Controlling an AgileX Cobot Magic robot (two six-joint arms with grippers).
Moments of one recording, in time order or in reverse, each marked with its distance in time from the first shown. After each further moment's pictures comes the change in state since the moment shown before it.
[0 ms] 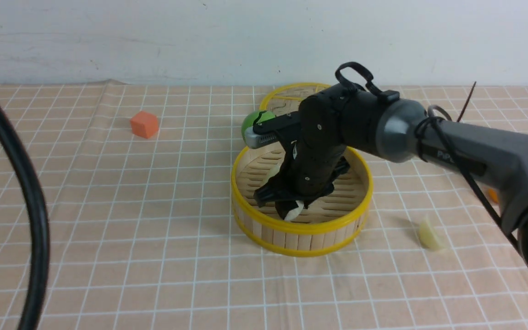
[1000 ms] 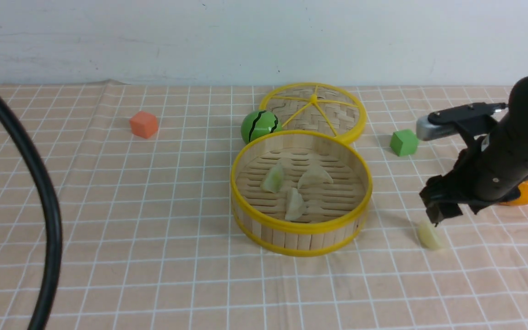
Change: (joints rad) right arm -0.390 -0.446 0.599 0.022 -0.133 -0.186; left arm 0.000 0.000 0.015 0.042 -0.014 -0.023
